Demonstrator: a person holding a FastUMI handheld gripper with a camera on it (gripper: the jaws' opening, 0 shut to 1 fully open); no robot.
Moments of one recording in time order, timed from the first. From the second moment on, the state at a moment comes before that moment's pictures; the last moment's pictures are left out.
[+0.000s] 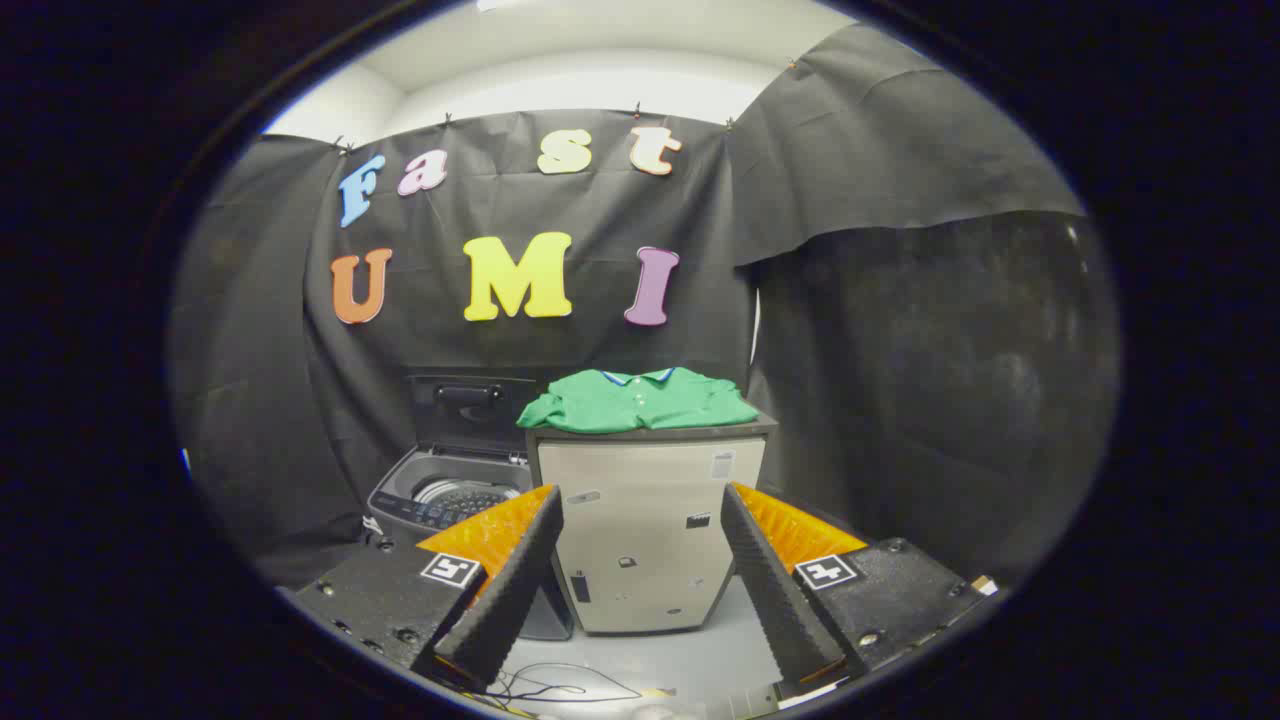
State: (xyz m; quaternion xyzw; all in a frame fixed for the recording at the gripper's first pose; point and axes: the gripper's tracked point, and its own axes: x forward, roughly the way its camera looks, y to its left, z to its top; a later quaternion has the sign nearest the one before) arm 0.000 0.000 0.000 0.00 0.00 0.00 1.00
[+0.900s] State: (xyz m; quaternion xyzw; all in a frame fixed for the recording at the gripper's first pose) arm 0.007 0.008 0.012 0.00 0.01 -0.02 1.00
